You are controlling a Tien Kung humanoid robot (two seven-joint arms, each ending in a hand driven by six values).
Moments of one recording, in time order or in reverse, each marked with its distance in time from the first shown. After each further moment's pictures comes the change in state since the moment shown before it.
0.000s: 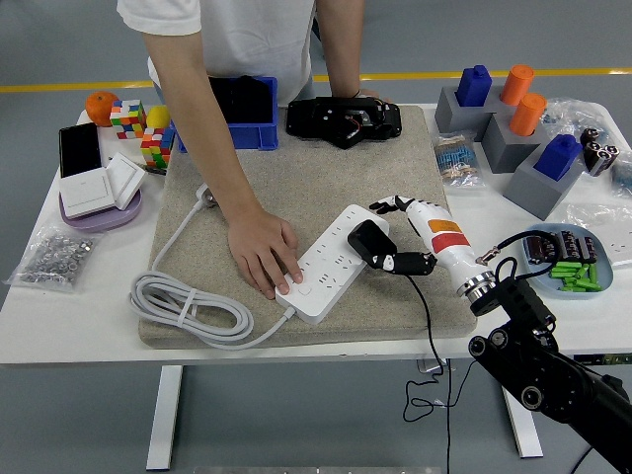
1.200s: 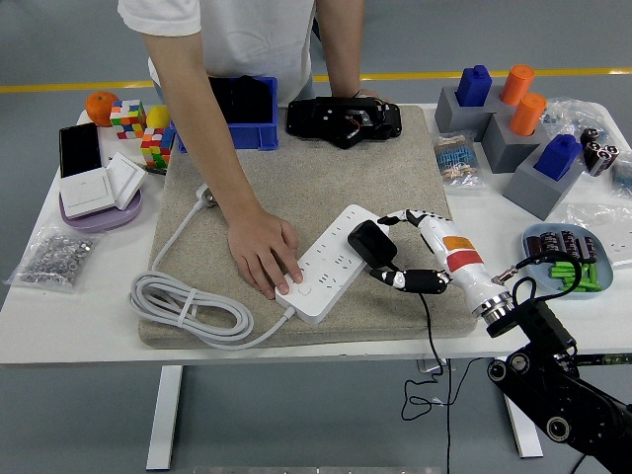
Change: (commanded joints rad) left arm 0.003 -0.008 -0.013 0.000 -0.008 0.007 -0.001; right arm -0.120 -0.068 0.019 0.157 0.006 0.017 0.018
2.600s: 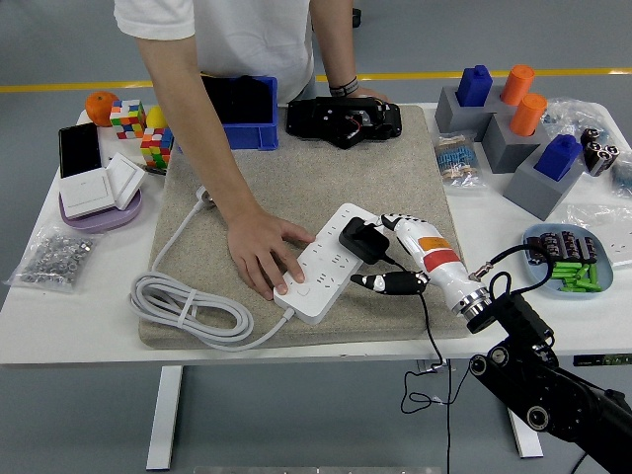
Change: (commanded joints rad) left arm 0.000 0.005 0.005 0.000 0.008 -0.005 0.001; right arm 0.080 0.039 -0.082 -0.090 0.014 -0.001 0.010
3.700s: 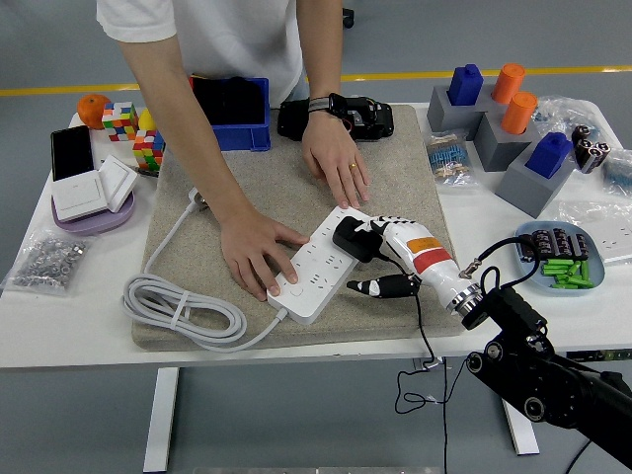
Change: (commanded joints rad) left arm 0.001 0.001 0.000 0.000 0.001 -0.001 0.000; right arm 0.090 -0.013 -0.181 -0.079 0.038 0.005 -0.001
